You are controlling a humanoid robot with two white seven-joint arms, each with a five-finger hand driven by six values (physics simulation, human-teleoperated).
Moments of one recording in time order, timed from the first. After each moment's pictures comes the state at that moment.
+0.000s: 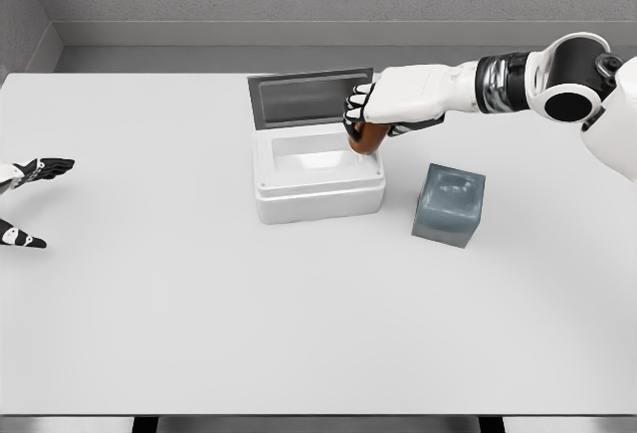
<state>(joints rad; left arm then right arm) -0.48 1.02 -0.72 -0.95 0.51 -0.61 -0.61 -1.07 -0.60 0.97 -1.32 0.44 -0.61 0.61</state>
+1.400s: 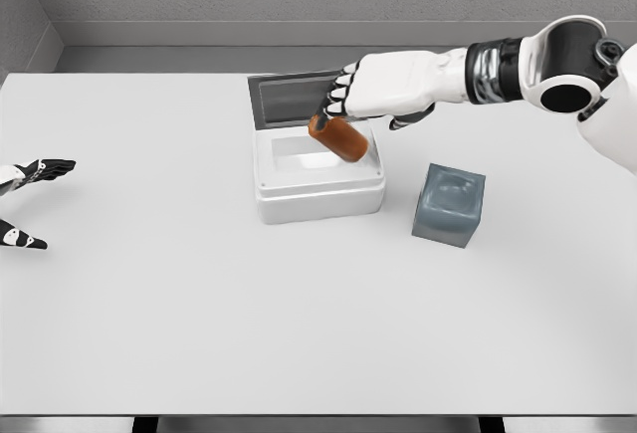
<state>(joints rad) -0.48 1.02 -0.73 -0.95 0.50 -0.61 -0.61 -1.10 -0.60 0.95 -1.43 0.44 -0.61 0.61</state>
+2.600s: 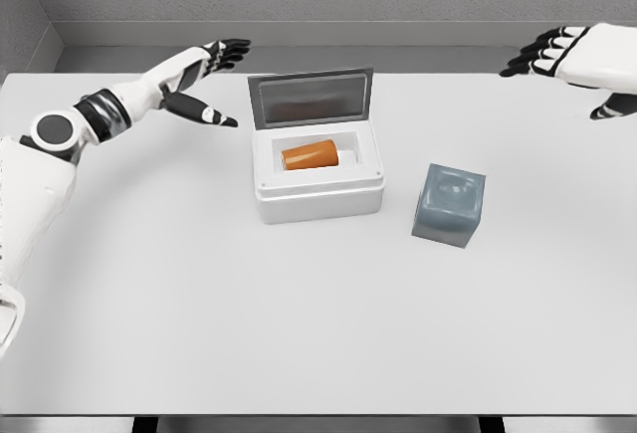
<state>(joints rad) -0.92 0.33 -0.65 -0.56 0.36 -0.49 -0.61 -0.80 -1.03 0.55 -1.50 0.35 -0.61 0.61</state>
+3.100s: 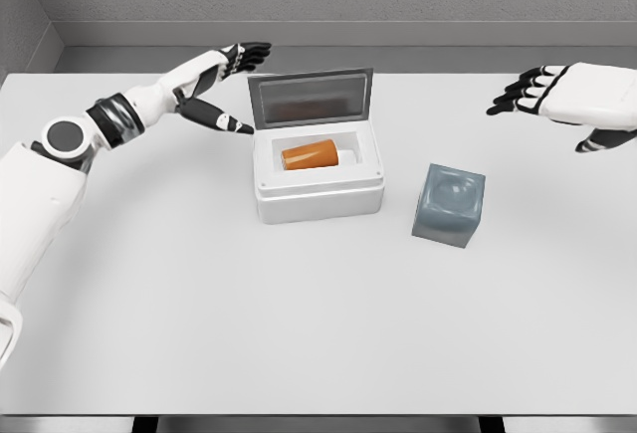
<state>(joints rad) -0.86 0.36 -0.66 -0.71 0.37 -0.49 -0.61 -0.71 -1.04 0.54 -1.55 0.35 -0.61 0.61</state>
